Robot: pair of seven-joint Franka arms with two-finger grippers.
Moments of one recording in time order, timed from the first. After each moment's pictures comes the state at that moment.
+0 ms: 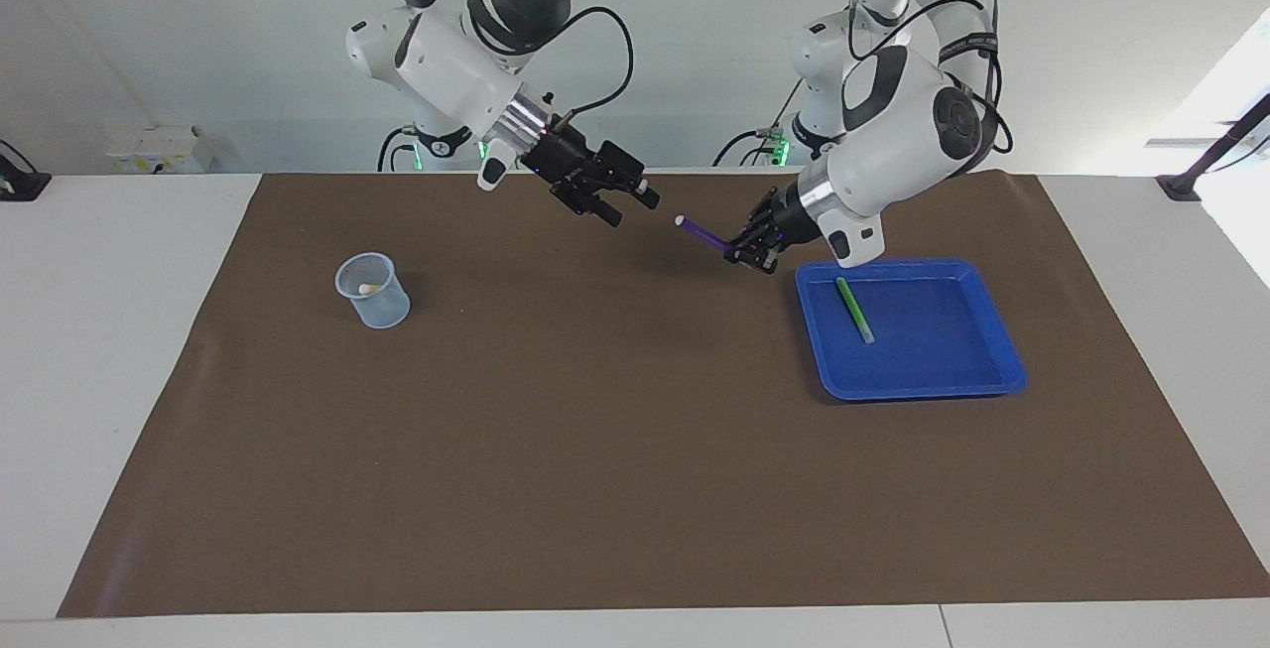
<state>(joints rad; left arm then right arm) 0.35 0.17 -0.81 -1.79 -0.49 1.84 -1.52 0.52 -0.15 0.01 -2.21 1.11 2.50 0.24</state>
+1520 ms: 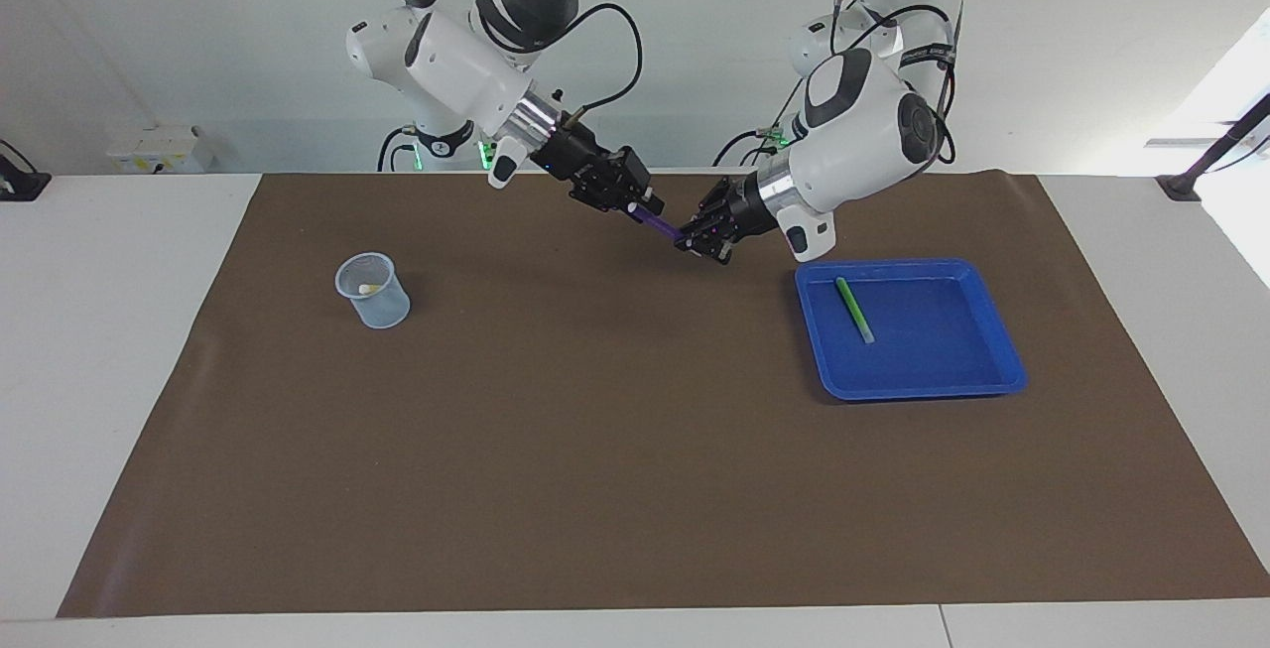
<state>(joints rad) 0.32 0.16 -0.82 -1.84 -0.61 1.93 -1.56 0.54 -0.15 0.01 -2.21 1.11 2.50 0.24</state>
